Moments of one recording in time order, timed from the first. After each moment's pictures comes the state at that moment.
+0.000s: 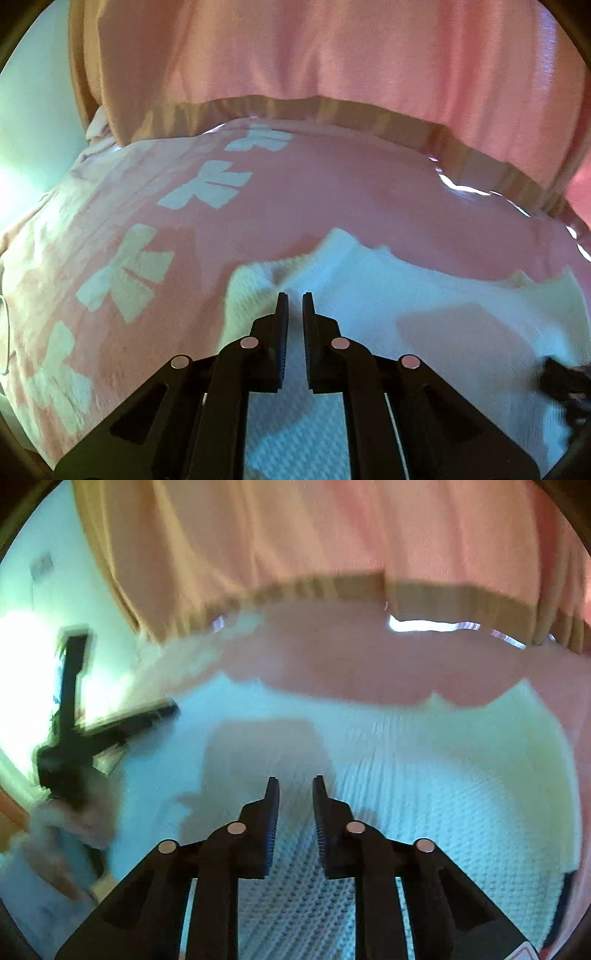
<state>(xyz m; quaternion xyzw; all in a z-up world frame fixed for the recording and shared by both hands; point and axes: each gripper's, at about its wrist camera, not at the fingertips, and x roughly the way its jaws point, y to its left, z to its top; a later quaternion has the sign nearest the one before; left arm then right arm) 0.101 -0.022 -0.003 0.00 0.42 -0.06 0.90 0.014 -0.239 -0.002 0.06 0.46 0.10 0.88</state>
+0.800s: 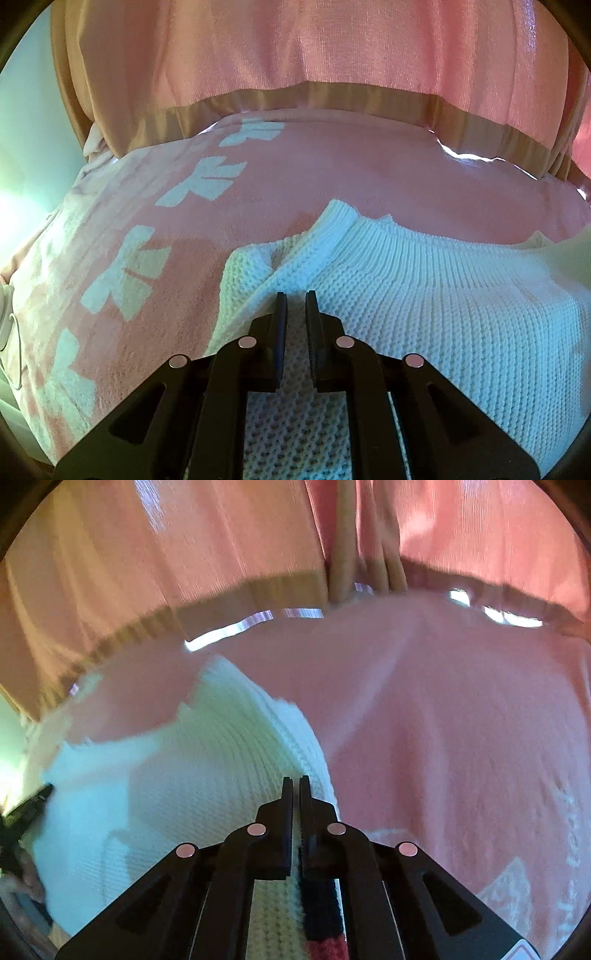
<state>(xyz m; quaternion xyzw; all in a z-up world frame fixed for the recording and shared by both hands) 0.100 -0.033 -0.022 0.06 0.43 -0.04 0.90 -0.022 -0.377 0.025 0.13 0.42 -0.15 0.88</state>
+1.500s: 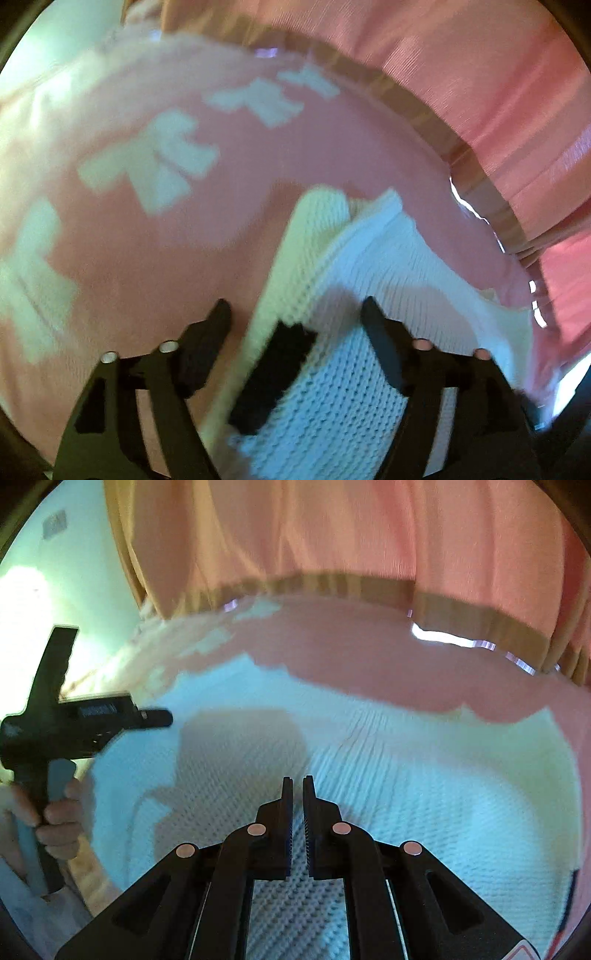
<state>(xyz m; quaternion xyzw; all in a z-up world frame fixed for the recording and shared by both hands) 0.094 0.052 -0.035 -0.20 0.52 -0.06 0.83 0.018 -0.193 0.001 0.01 0.47 0.10 0.88</state>
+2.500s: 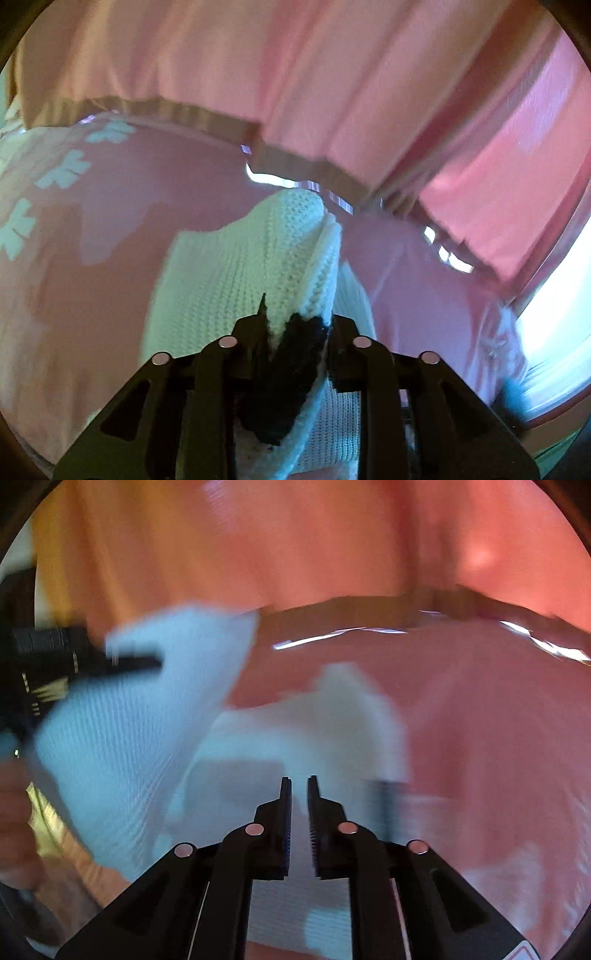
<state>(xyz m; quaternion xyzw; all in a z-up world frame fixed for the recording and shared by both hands) 0.018 -0.184 0.083 -0.12 0.46 -0.23 0.85 -0.093 -0.374 0.057 0.14 0.41 -0.04 0.90</state>
